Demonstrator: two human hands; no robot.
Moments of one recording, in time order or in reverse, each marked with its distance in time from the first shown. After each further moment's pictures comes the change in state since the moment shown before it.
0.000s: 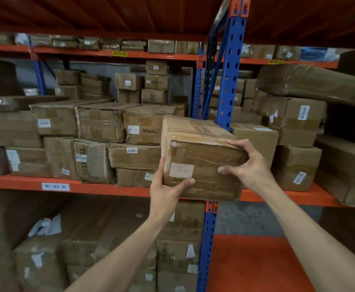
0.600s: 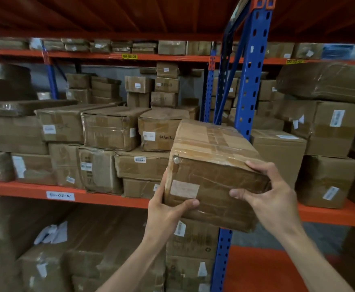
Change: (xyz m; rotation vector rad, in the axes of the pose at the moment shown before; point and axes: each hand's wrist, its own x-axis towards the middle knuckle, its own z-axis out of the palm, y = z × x) left_hand 0.026 -0.012 -0.033 -0.014 -0.071 -0.018; right_hand -0.018 -0.004 0.037 -0.010 0.158 -0.068
